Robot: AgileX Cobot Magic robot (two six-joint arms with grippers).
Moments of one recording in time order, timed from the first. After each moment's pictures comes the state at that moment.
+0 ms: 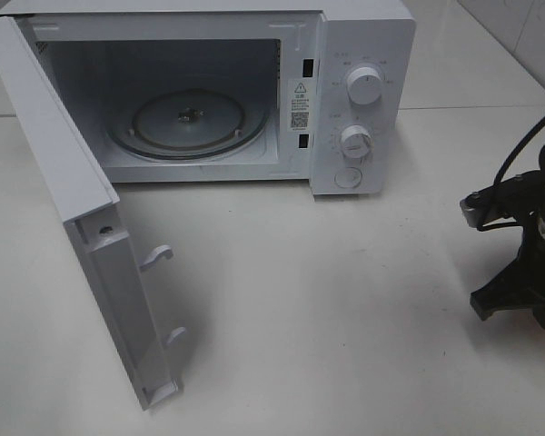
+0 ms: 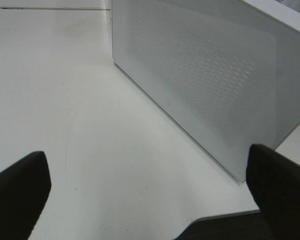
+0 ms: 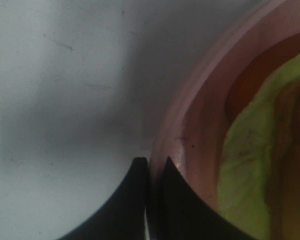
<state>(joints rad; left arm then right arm) -0.06 0.00 -0.51 -0.16 1.09 0.03 0.24 1.69 -0.71 -0.47 0.65 0.40</state>
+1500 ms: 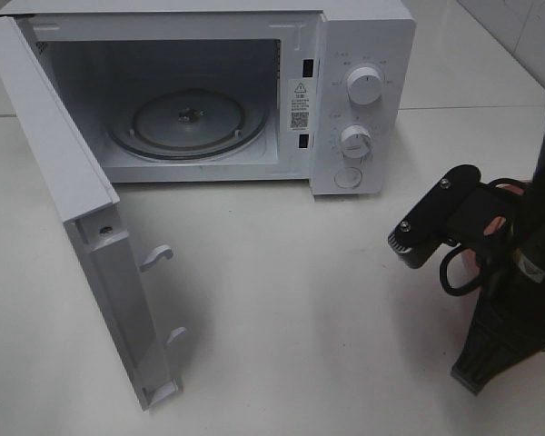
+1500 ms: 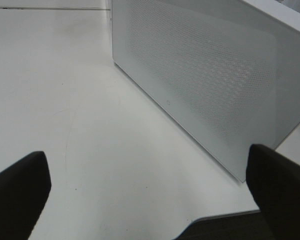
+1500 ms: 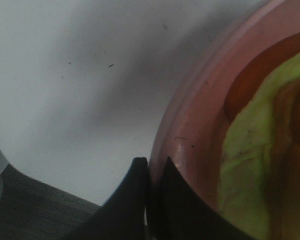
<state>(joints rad) -0.06 0.00 -0.51 -0.16 1.09 0.03 0.77 1.40 -0.68 -0.47 0.93 0.36</state>
